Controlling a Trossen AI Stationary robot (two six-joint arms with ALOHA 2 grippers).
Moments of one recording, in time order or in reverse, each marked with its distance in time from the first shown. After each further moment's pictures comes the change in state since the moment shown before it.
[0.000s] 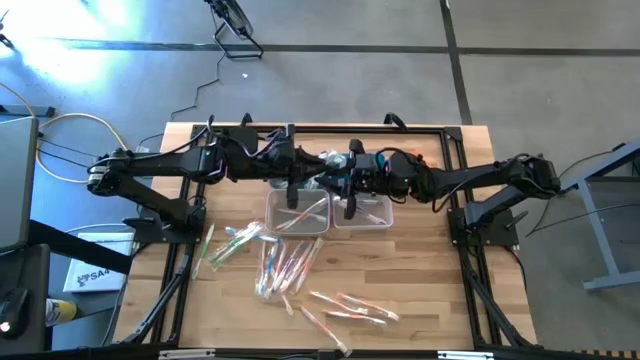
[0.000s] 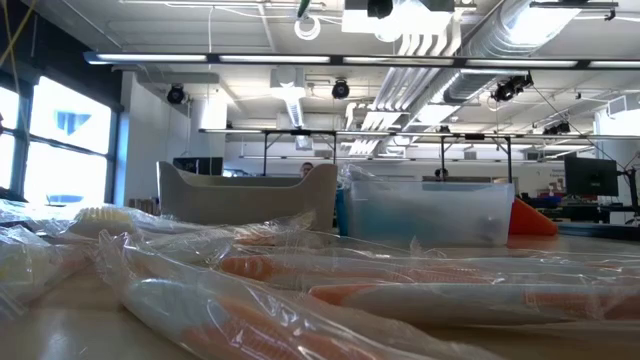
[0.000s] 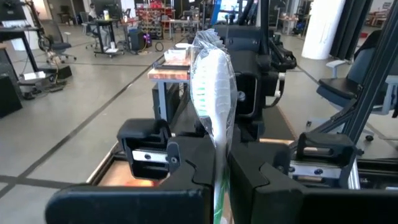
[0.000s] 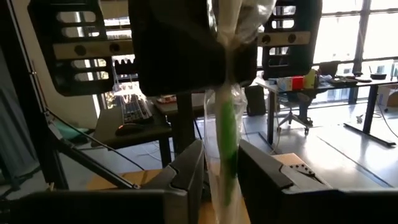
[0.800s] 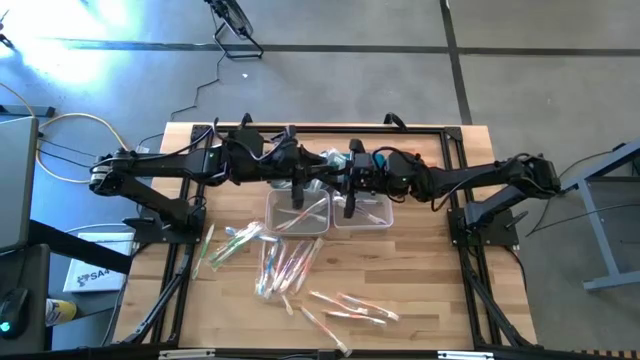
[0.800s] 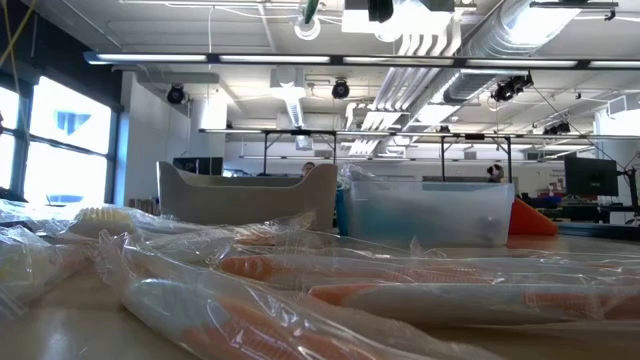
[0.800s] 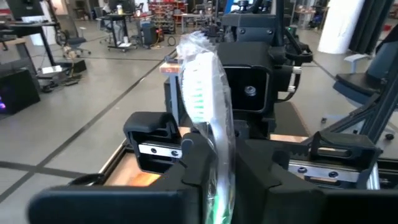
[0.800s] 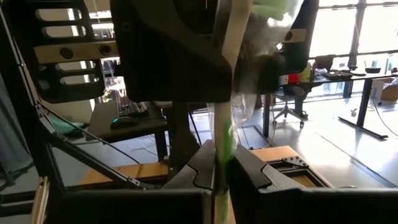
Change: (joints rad) left arm 0.000 0.021 0.000 -0.005 -0.074 0.005; right arm 0.000 0.000 0.000 -0.031 0.005 -0.001
